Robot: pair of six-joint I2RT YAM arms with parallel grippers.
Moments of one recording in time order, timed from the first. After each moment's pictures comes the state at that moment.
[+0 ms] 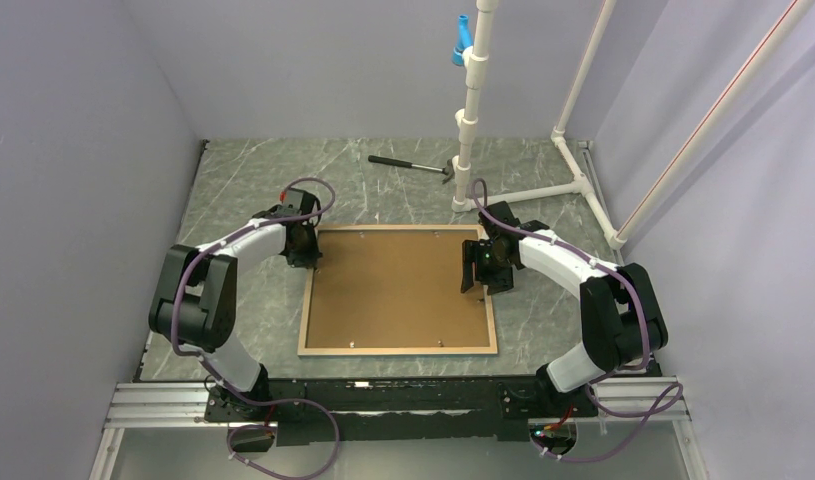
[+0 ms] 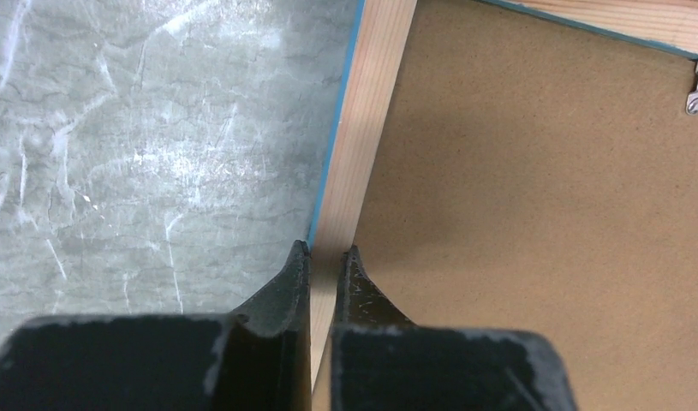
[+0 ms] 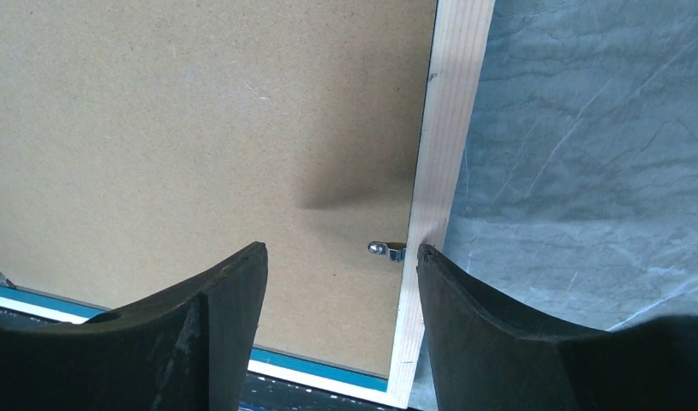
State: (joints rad) left arm -0.26 1.65 0.98 -0.47 -0.11 -0.48; right arm 0.38 1.53 0.91 -0.65 -0.14 0.41
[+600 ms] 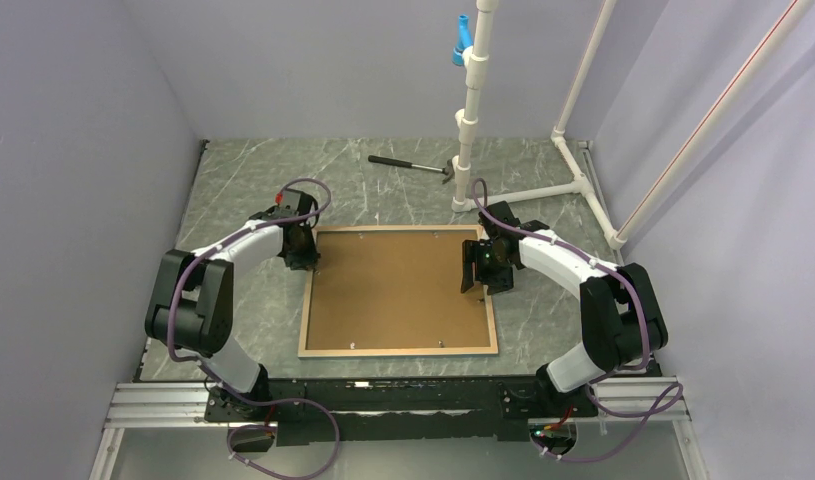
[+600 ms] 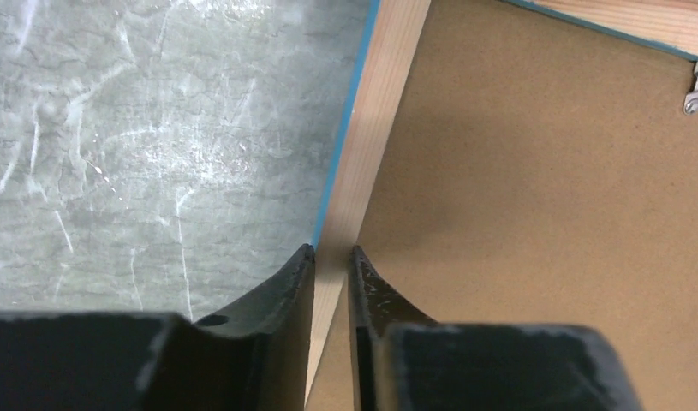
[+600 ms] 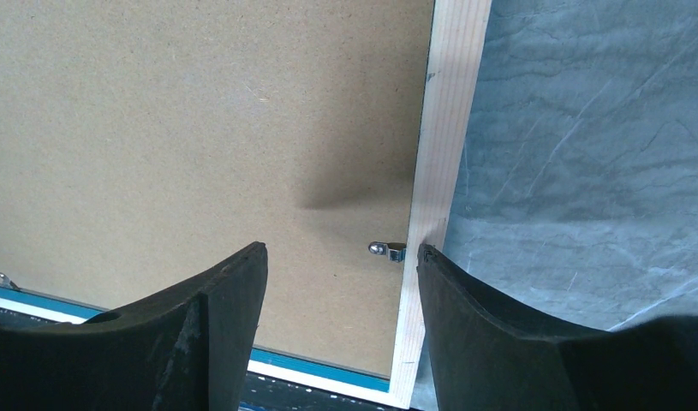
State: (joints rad) left arm -0.26 1.61 0.97 -0.50 -0.10 -0.52; right arm 0.37 1.53 0.91 -0.65 -0.14 0.41
